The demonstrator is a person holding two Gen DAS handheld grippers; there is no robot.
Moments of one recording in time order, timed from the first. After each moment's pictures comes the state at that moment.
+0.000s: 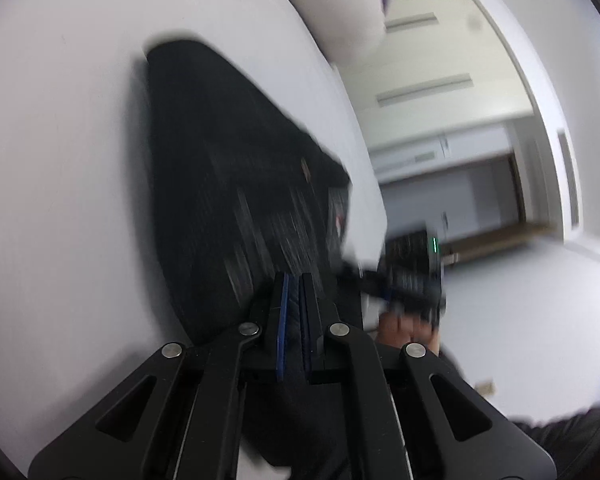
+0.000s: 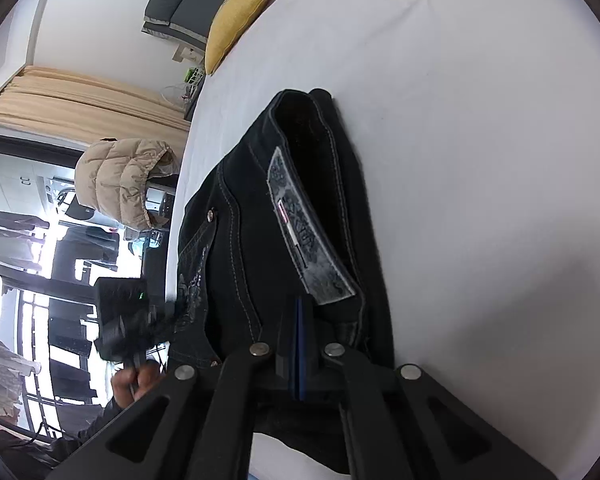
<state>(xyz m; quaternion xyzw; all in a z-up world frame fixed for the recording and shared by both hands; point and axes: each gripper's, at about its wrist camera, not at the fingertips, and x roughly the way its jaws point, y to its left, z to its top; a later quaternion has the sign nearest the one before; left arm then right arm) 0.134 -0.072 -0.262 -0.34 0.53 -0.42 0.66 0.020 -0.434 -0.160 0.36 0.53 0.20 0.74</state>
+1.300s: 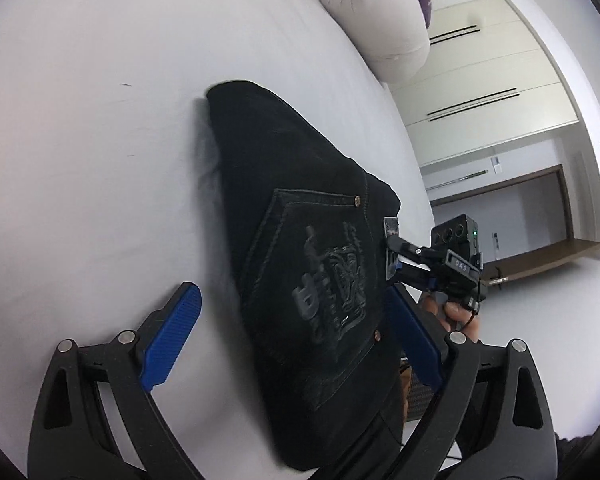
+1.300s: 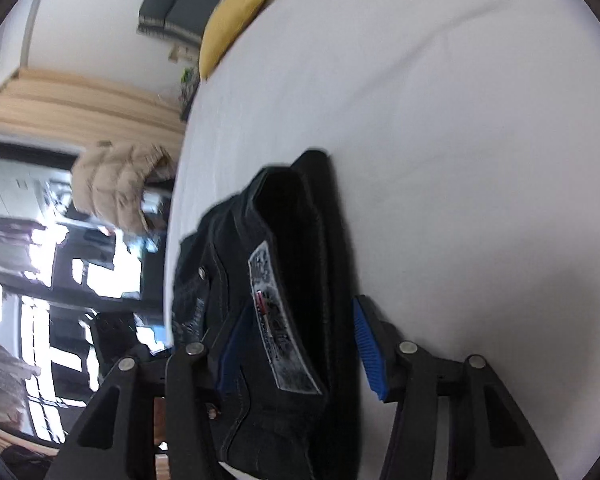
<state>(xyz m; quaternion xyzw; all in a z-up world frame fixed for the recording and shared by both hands) 0.148 -0.068 -0.256 -0.31 0.55 -0.32 0.71 0.060 -0.454 -0.155 0.35 0.55 0.19 0.74</state>
